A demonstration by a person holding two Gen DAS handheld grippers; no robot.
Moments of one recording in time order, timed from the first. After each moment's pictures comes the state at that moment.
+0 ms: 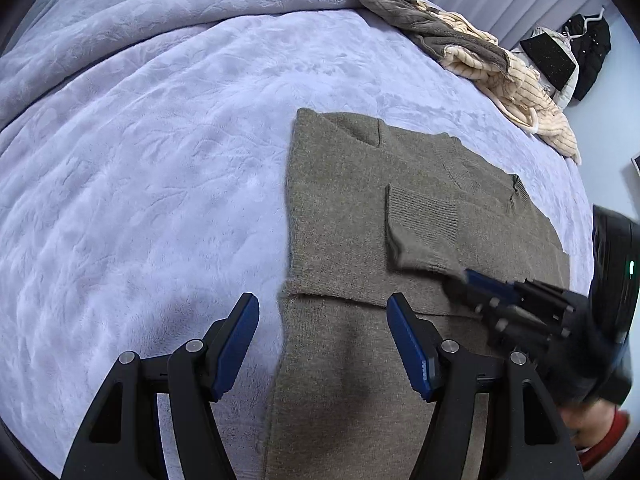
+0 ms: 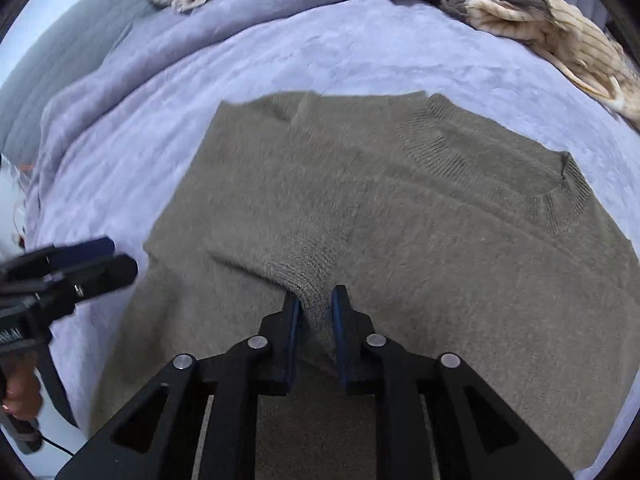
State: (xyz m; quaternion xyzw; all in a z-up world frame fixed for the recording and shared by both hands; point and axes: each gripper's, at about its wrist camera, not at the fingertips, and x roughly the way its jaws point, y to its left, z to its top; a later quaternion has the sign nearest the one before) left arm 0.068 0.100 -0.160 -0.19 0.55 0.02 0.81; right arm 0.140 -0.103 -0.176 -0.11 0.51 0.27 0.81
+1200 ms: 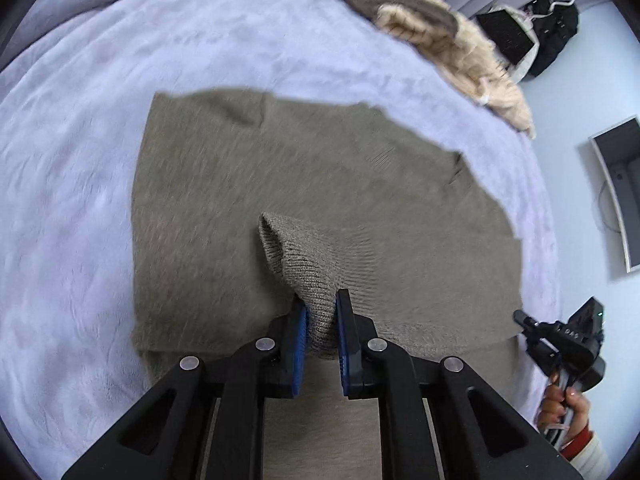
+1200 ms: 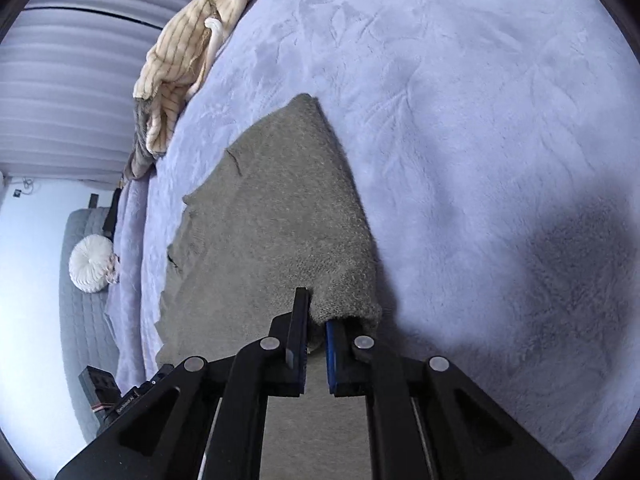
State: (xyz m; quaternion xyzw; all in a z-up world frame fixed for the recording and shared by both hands) left arm 0.123 0.047 -0.183 -0.22 0.58 -0.08 0.78; right arm 0.105 -0.435 -0.211 0.40 0.50 0.07 0.77
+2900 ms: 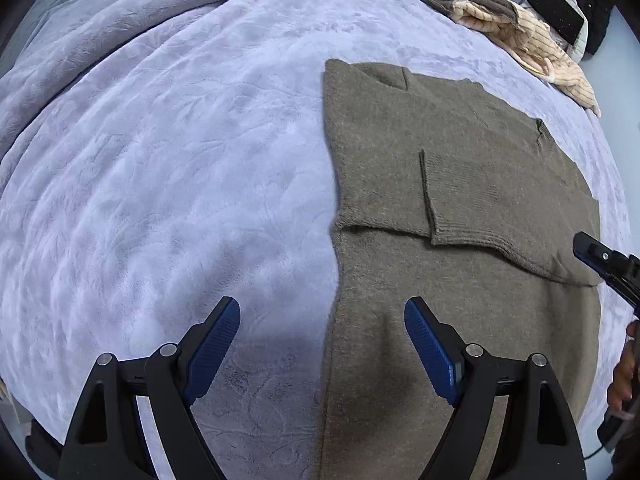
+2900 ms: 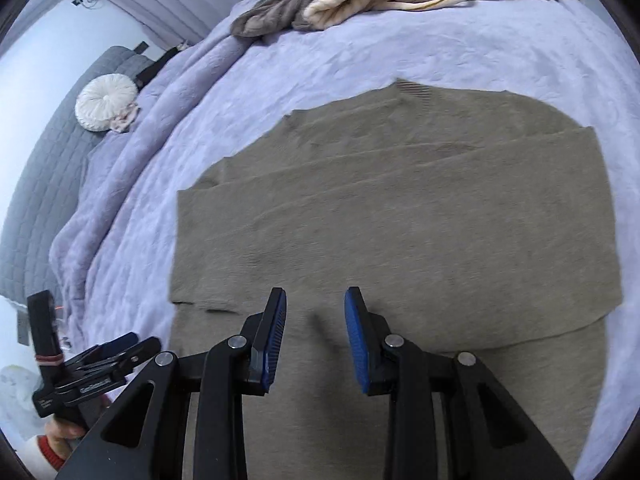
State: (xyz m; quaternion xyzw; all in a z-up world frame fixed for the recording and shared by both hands) left arm 0.040 0.100 -0.165 -0.11 0.61 0.04 0.78; right arm 0.104 -0.232 -0.153 0.13 0.51 0.16 0.83
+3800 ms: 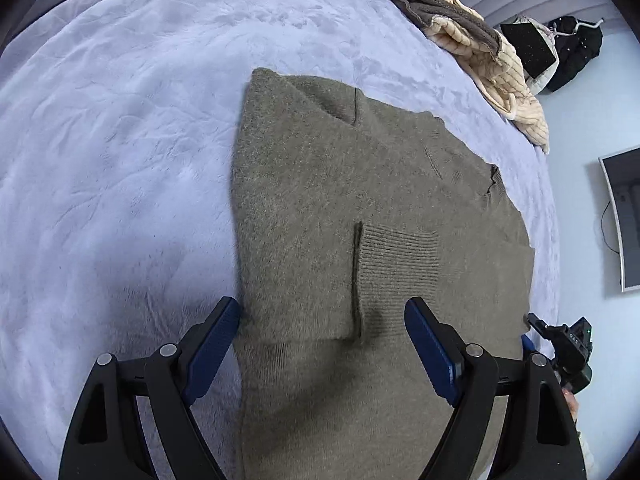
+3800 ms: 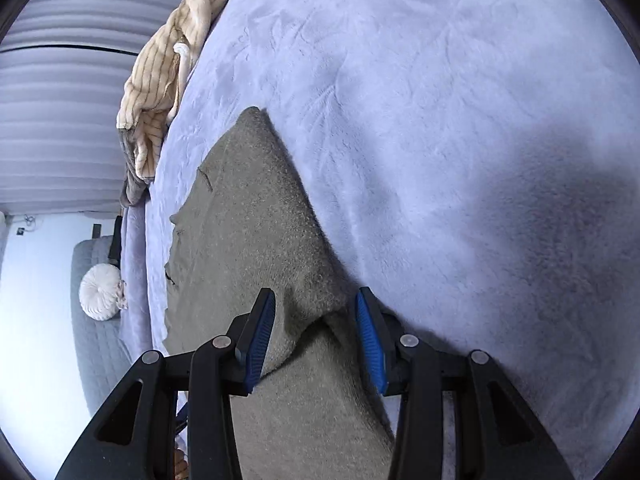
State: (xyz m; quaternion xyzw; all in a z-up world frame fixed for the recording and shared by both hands) left arm 0.112 0.108 -0.191 -0.25 0.60 -0.07 0.76; right arm 0.086 -0.463 -0.225 0.47 0.48 0.05 0.74
